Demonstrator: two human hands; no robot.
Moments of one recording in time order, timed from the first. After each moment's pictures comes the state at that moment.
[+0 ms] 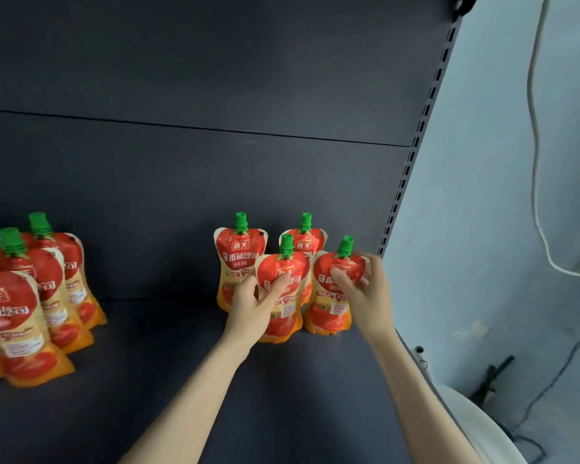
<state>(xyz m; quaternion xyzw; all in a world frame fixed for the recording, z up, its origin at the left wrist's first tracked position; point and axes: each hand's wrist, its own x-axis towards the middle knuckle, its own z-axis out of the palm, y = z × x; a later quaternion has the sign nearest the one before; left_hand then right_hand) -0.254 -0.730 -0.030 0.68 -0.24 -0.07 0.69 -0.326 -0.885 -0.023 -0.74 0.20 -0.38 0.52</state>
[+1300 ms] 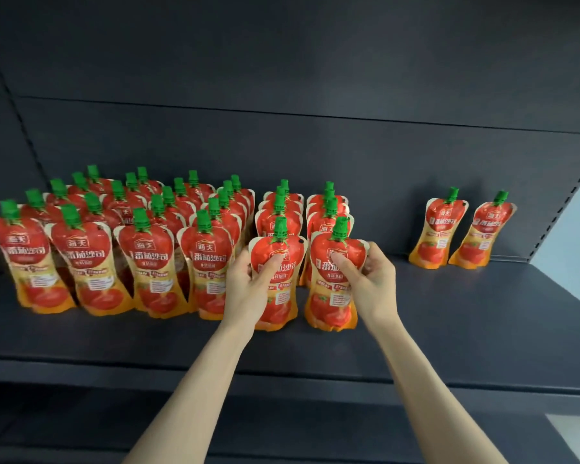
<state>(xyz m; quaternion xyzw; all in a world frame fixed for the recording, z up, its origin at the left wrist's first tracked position) -0.232 -0.318 -0.020 0.67 -0.15 0.04 0.73 -0.288 -0.477 -0.014 -0.68 0.06 -0.32 0.65</state>
